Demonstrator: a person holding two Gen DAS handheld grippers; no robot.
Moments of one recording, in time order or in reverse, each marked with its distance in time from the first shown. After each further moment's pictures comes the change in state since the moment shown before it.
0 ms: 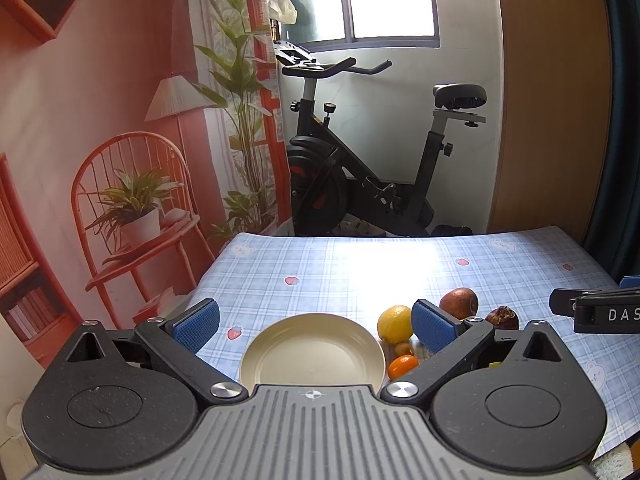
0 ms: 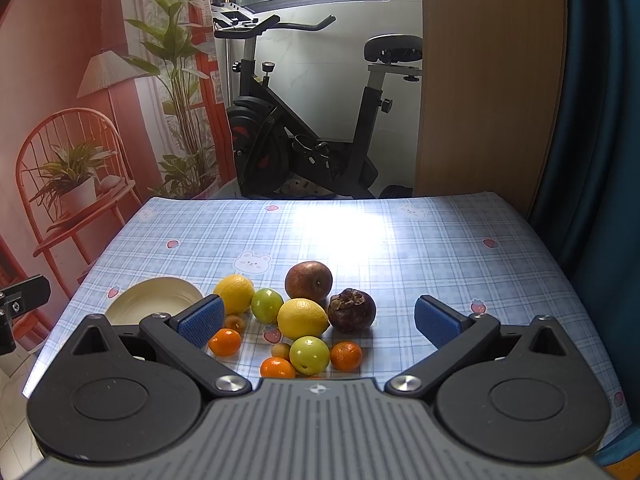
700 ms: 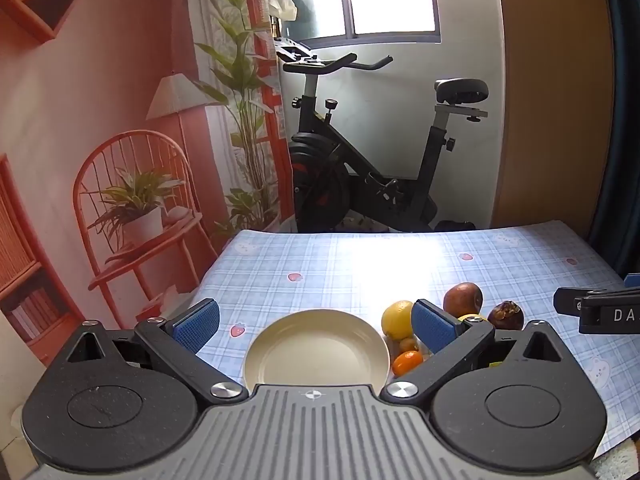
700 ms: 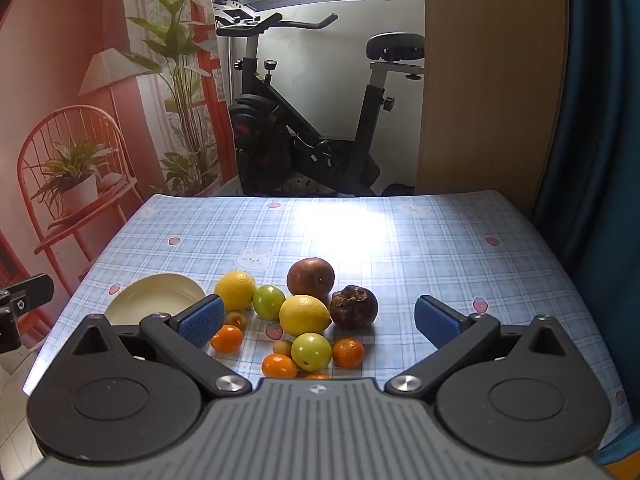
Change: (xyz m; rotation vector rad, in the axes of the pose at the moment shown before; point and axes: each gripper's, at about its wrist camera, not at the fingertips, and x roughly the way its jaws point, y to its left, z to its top) left arm 0.001 0.001 0.000 0.008 0.011 0.009; right arm 0.003 -0.001 -0.002 -0.001 0.007 0.007
